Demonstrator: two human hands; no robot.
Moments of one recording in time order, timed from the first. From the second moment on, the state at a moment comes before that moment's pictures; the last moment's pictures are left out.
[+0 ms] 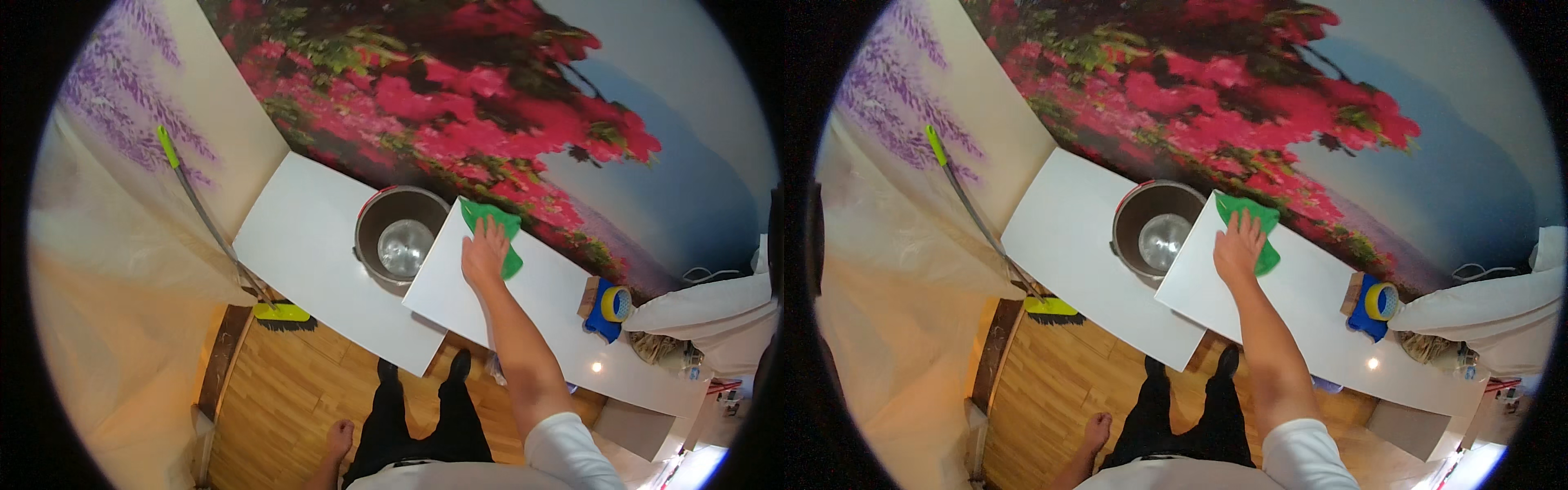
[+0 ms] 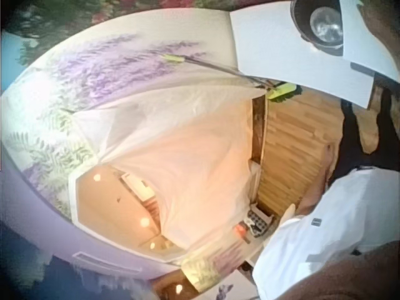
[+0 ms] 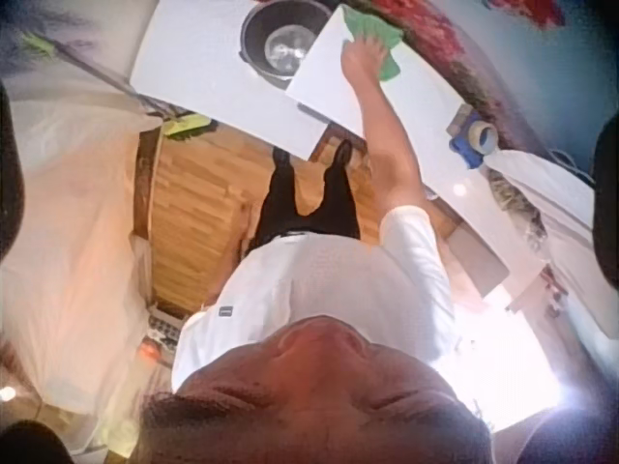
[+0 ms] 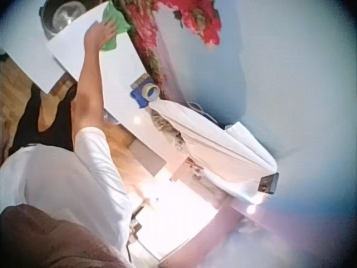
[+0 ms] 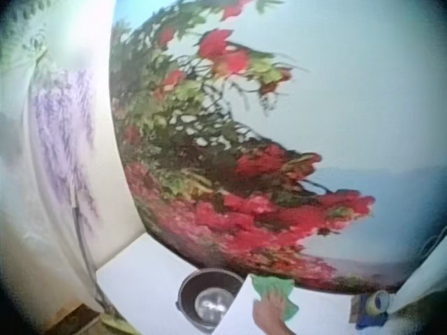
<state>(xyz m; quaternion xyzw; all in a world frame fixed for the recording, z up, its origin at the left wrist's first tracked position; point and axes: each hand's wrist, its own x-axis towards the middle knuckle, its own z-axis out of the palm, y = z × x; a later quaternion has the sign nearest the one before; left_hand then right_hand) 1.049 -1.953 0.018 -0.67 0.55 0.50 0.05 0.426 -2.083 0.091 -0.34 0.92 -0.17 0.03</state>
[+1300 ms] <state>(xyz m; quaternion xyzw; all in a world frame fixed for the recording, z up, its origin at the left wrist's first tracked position) 1.168 -2.054 -0.042 -0.68 0.37 0.62 0.11 0.648 -2.048 0.098 -0.46 0.87 -0.19 0.03</state>
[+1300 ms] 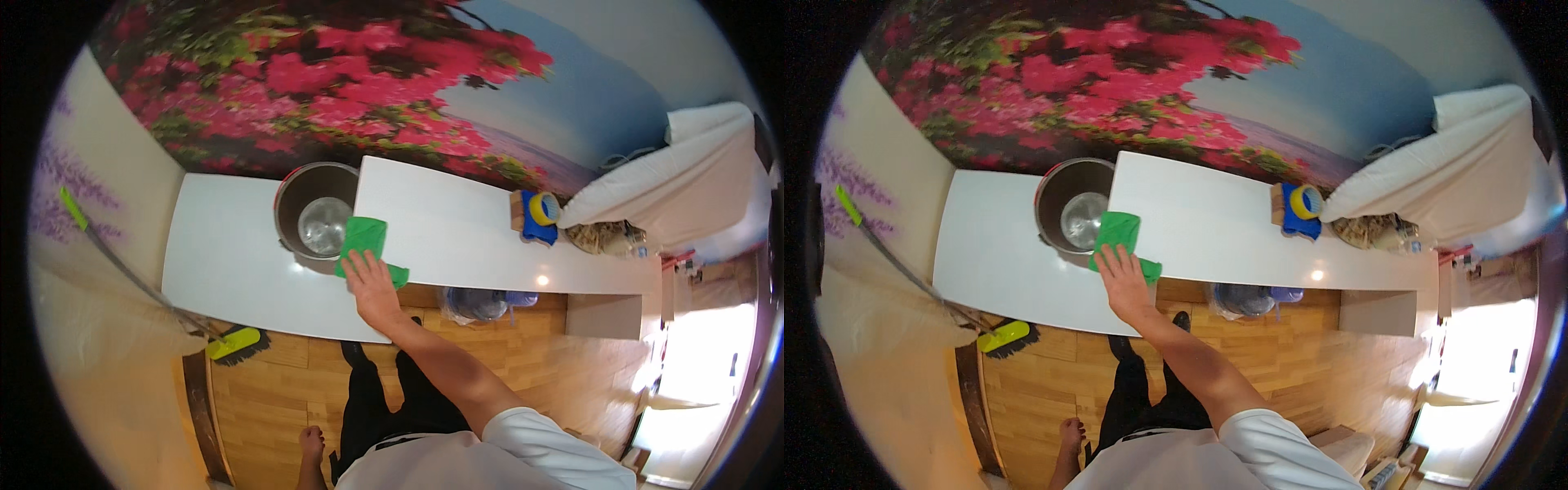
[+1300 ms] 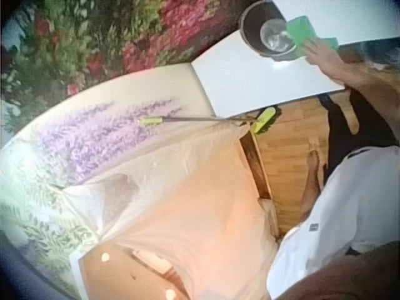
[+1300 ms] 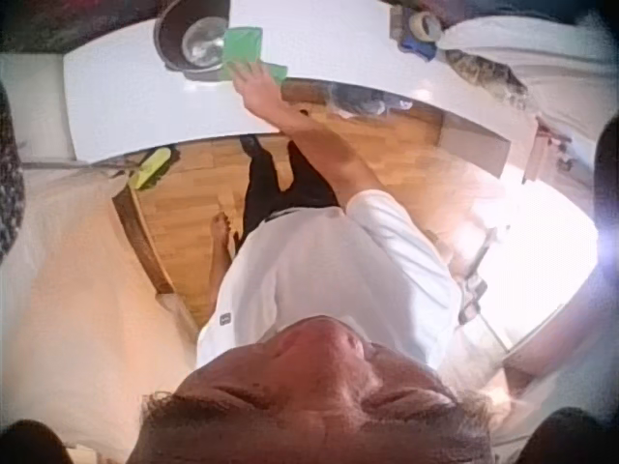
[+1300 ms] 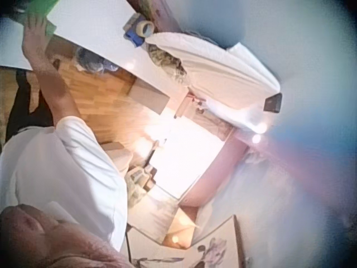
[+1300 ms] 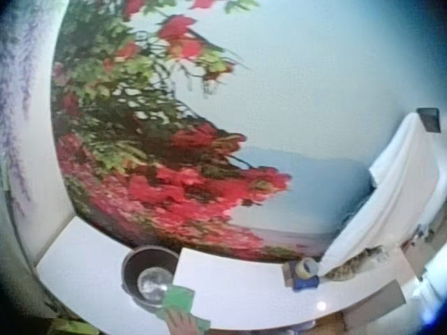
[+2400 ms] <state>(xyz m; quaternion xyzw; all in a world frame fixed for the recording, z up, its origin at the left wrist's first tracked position) 1.015 -2.035 -0.021 -0.54 0.52 0.64 0.17 0.403 -1.468 0.016 0.23 0.93 -0.22 -0.20</state>
